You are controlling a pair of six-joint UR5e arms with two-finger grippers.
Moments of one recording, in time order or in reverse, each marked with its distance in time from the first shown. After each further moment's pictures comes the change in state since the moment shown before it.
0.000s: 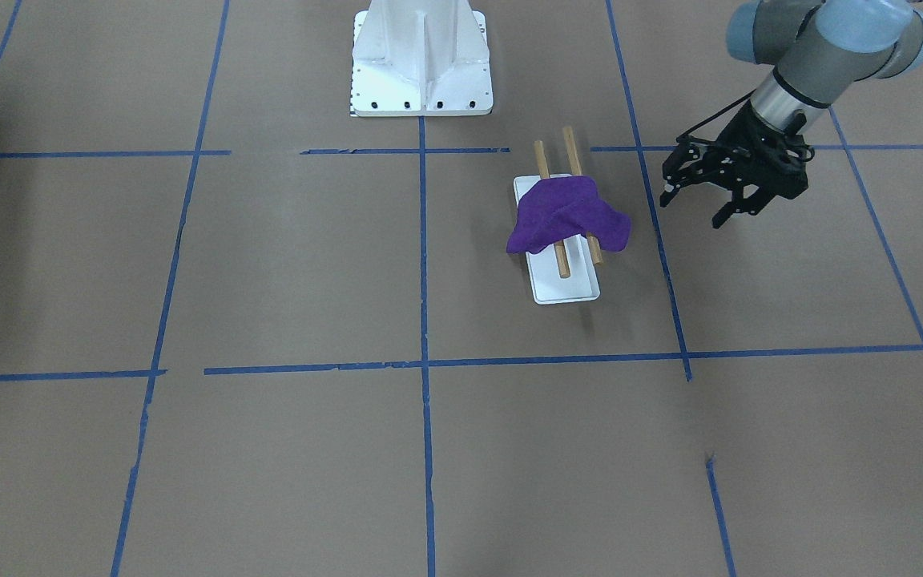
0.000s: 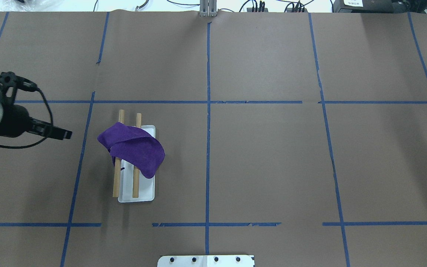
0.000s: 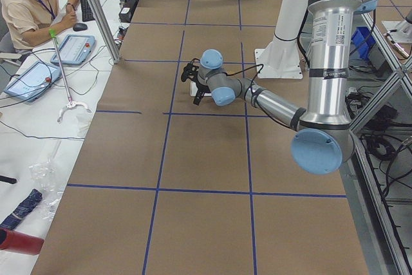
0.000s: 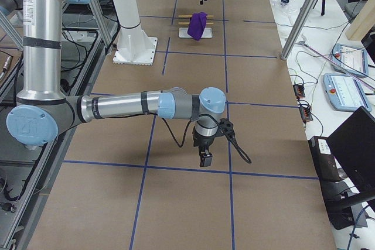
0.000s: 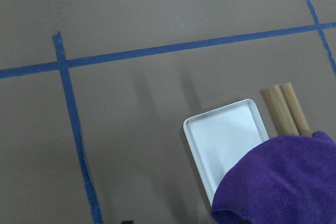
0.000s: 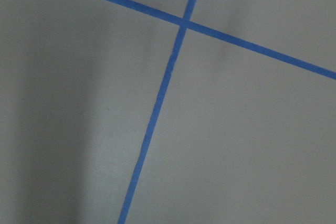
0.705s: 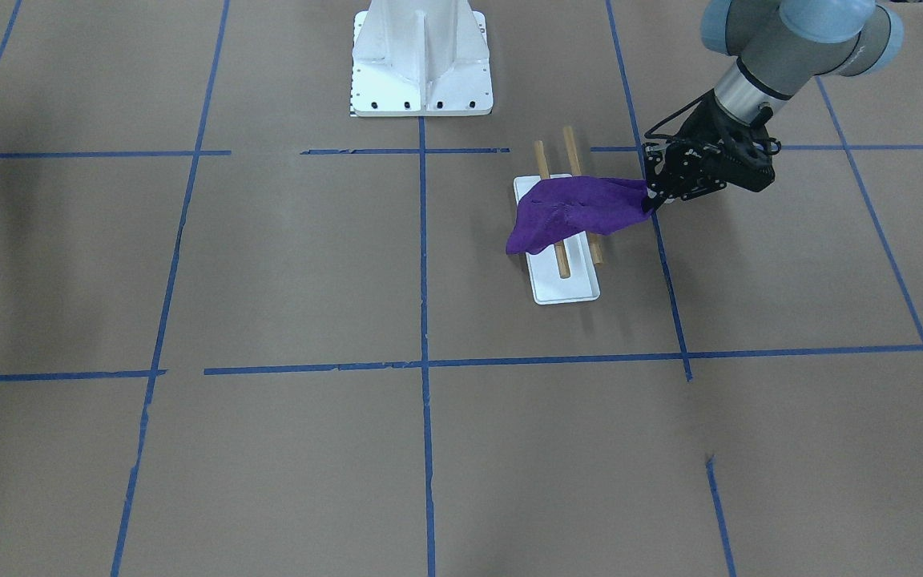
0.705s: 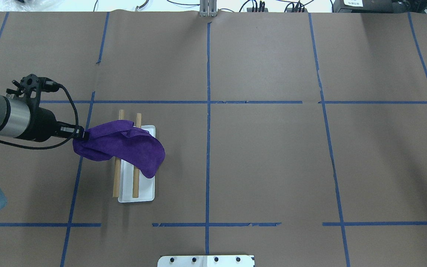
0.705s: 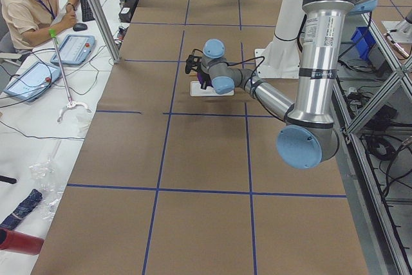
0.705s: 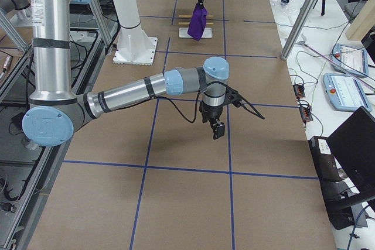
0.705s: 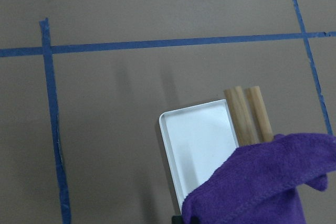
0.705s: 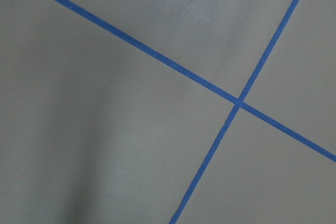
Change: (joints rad) left arm 0.112 -0.115 -0.018 0.014 0.029 -0.323; right arm -0.112 0.051 0.150 -0.001 -0.019 -0.013
